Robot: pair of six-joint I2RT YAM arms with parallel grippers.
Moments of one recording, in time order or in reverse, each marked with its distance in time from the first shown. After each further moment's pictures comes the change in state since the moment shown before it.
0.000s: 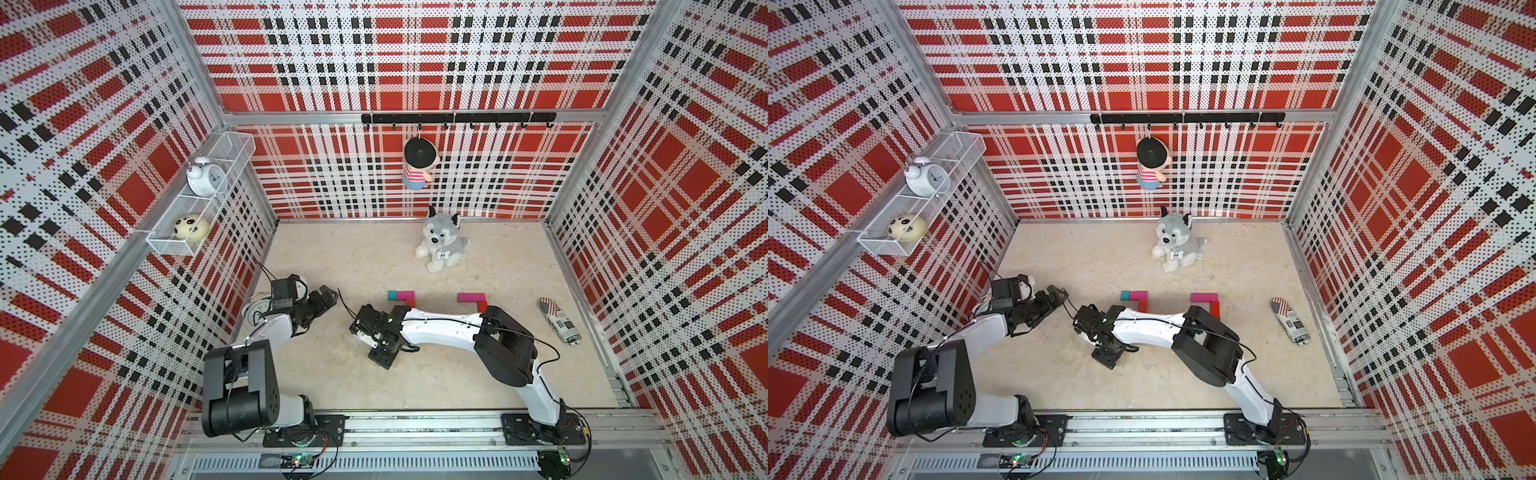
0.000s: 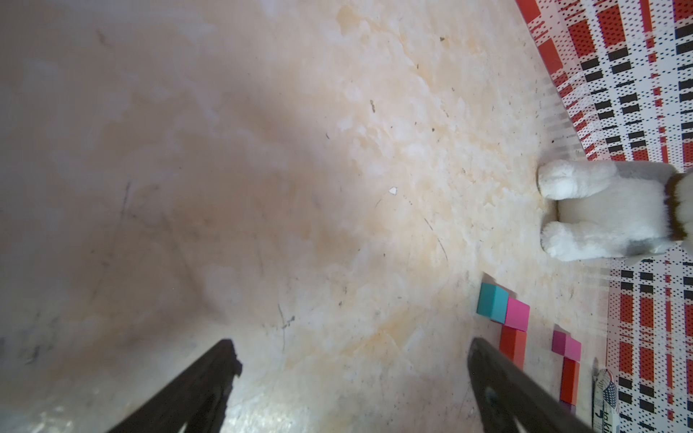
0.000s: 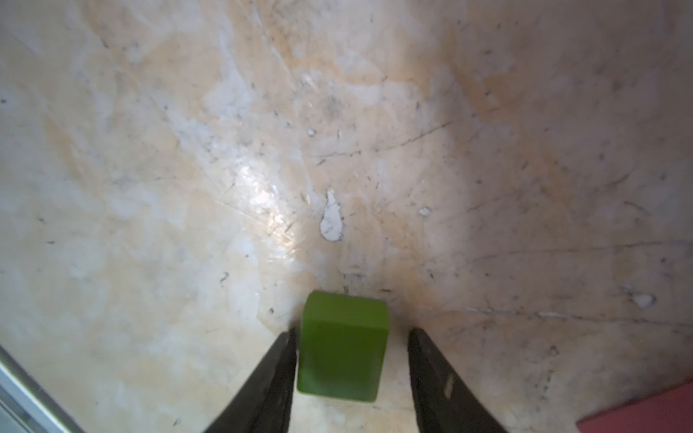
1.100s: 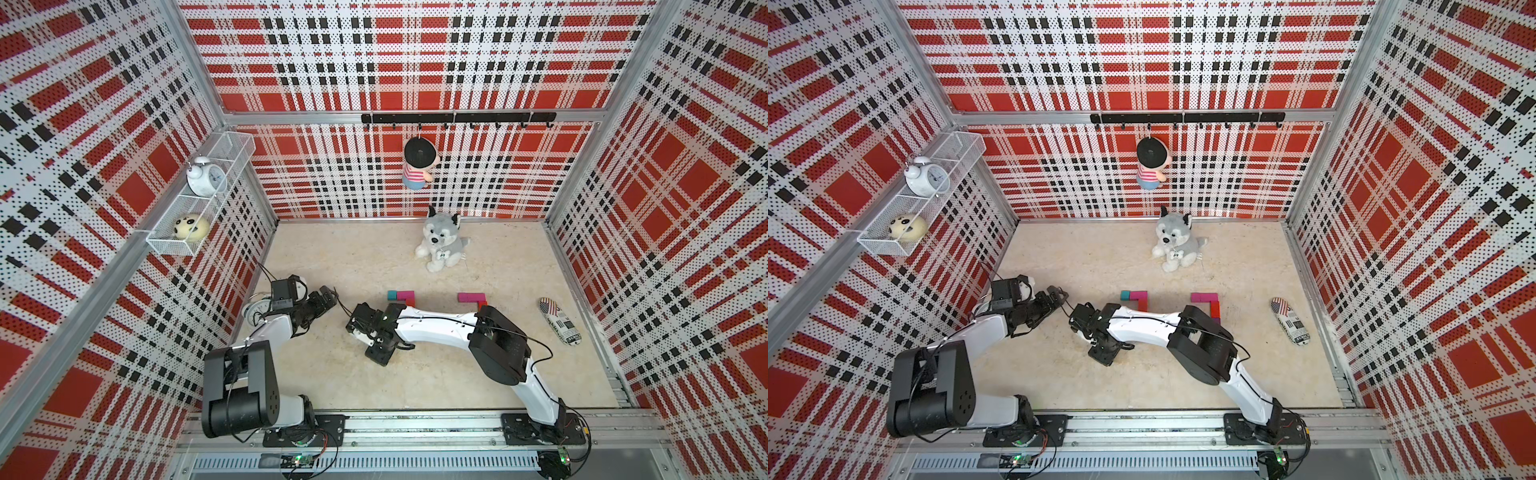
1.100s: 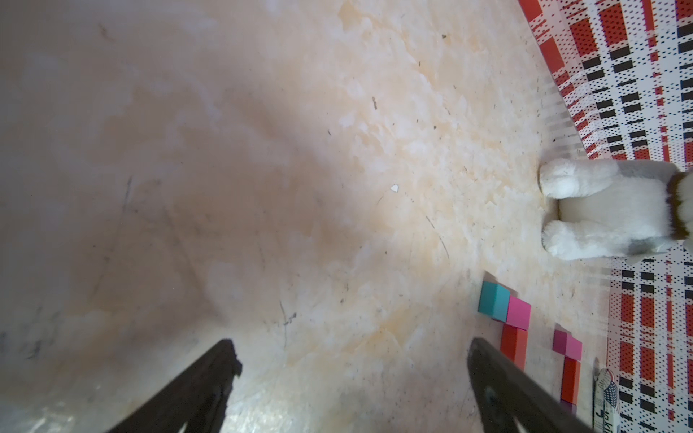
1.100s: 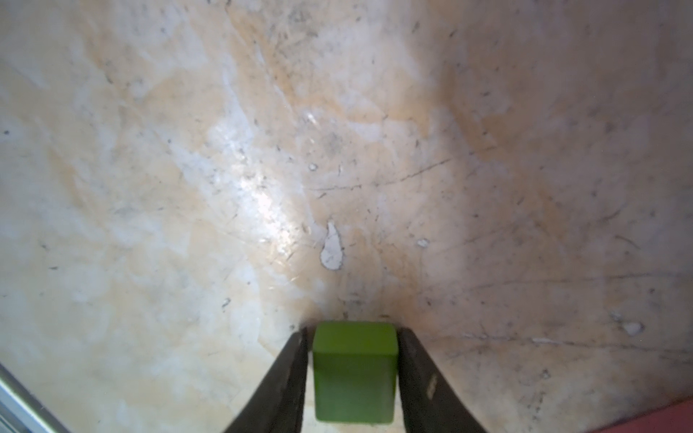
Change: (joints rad) left arm 0.000 -0.006 -0.010 0.001 -0.001 -0.001; right arm 0.002 0.051 0.081 -0.039 0.005 -0.007
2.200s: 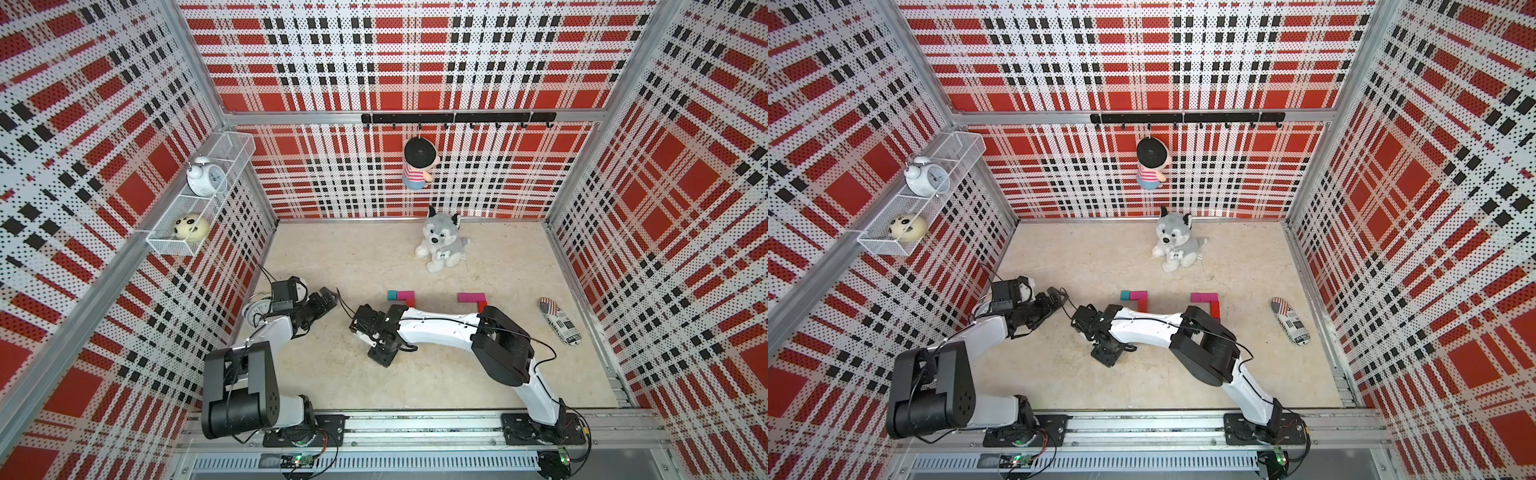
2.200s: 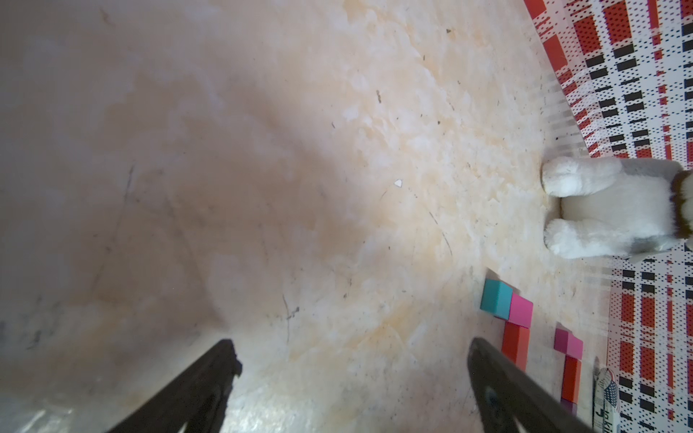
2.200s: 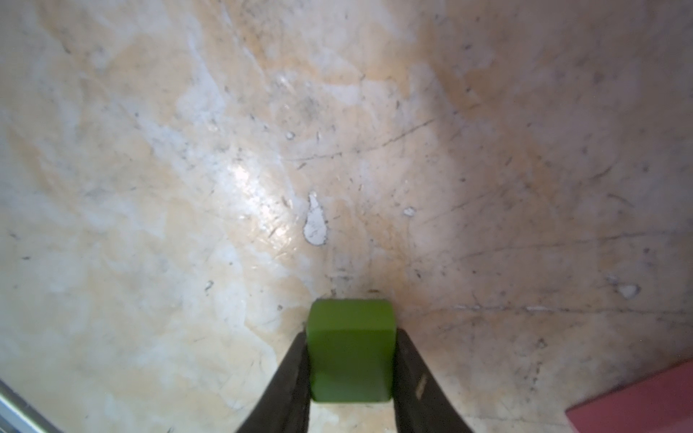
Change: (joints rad) left arm 0.000 -0.003 -0.010 0.003 0.000 -0.004; right arm 0.003 -0.025 -0.036 -0.005 0.020 0.029
